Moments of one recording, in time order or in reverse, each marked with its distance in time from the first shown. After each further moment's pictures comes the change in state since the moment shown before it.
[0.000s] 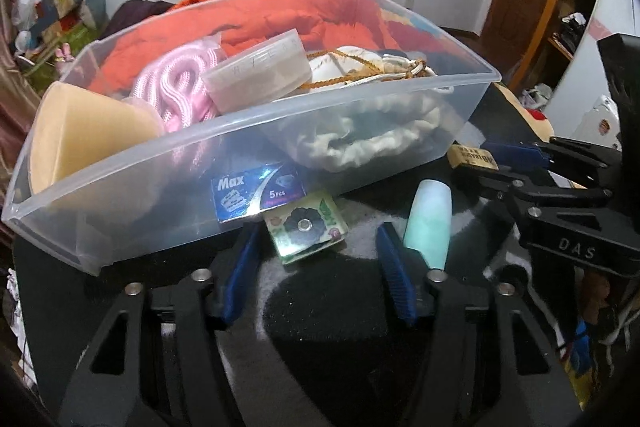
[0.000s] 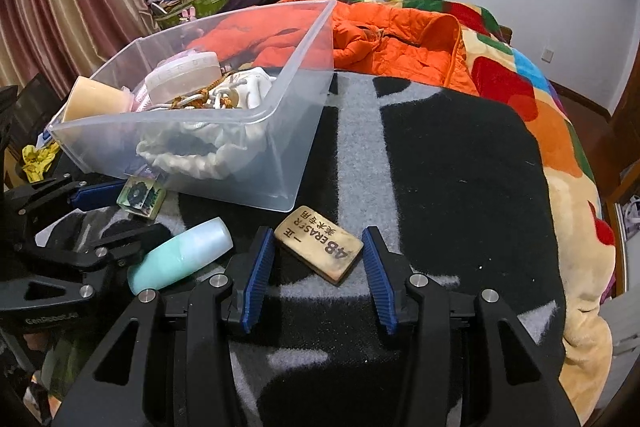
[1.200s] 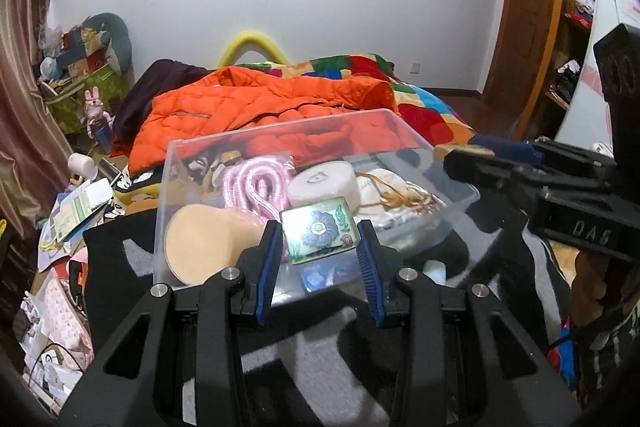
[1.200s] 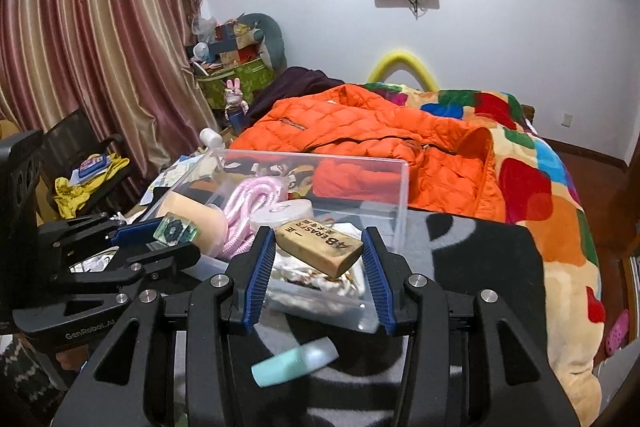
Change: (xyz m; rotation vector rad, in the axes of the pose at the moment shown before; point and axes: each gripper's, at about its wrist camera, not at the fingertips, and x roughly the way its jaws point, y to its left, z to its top) left arm -0.078 0.042 0.037 -0.026 -0.223 0.009; right arm -0.061 0.054 0.066 -0.057 -0.254 0.097
